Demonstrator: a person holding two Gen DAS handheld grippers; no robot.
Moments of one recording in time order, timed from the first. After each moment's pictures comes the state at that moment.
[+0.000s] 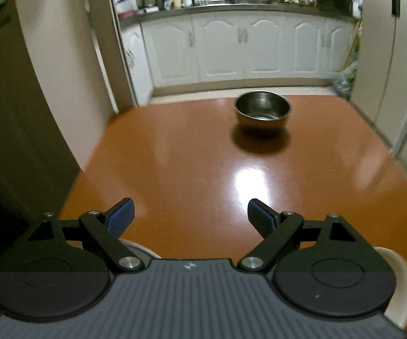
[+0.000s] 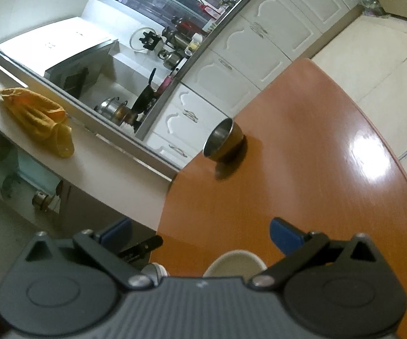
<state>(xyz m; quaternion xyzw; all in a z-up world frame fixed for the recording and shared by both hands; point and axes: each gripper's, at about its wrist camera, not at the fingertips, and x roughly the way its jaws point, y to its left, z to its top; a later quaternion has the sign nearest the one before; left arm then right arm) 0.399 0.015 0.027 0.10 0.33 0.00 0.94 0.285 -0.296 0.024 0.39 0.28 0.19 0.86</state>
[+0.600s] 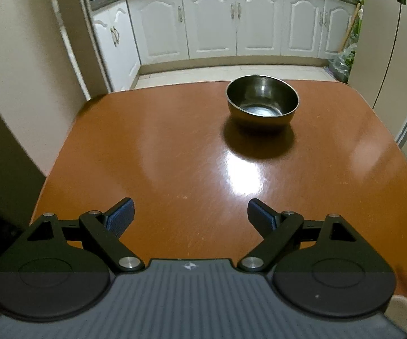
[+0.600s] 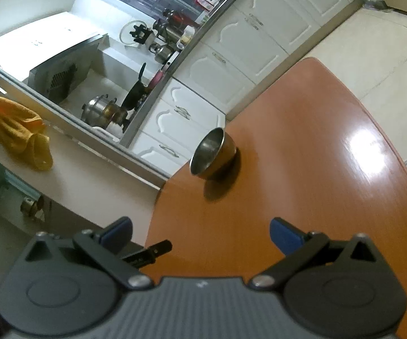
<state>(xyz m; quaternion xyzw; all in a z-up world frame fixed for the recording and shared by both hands) 0.466 0.016 0.013 0.08 0.39 -0.02 0.92 0.367 -0.301 0.018 0.39 0.30 0.19 0.85</state>
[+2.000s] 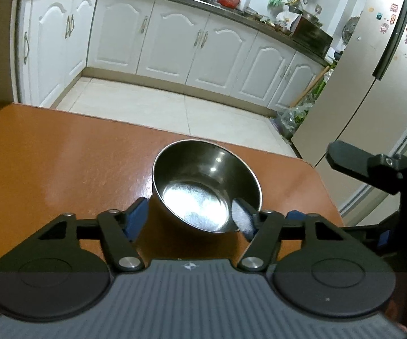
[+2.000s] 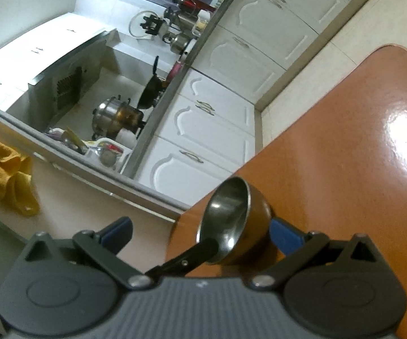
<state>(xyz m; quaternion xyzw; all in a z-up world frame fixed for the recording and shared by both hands) 0.553 0.000 0.004 -0.09 0.36 -0.14 0.92 0.544 -0.288 -0.008 0.43 0.31 0.26 0.81</state>
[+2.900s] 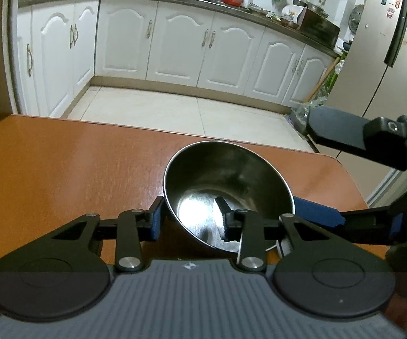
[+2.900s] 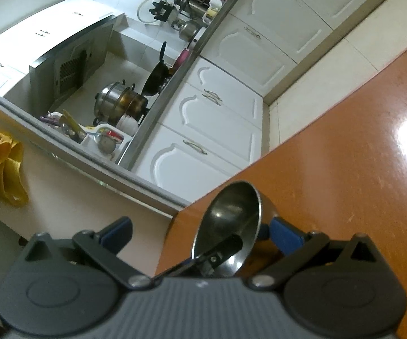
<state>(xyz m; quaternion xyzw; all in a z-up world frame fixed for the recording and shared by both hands) 0.552 -0.001 0.004 -0.05 0.35 -0.12 0.93 0.568 -0.272 -0.014 0.40 0.31 0.28 0.81</state>
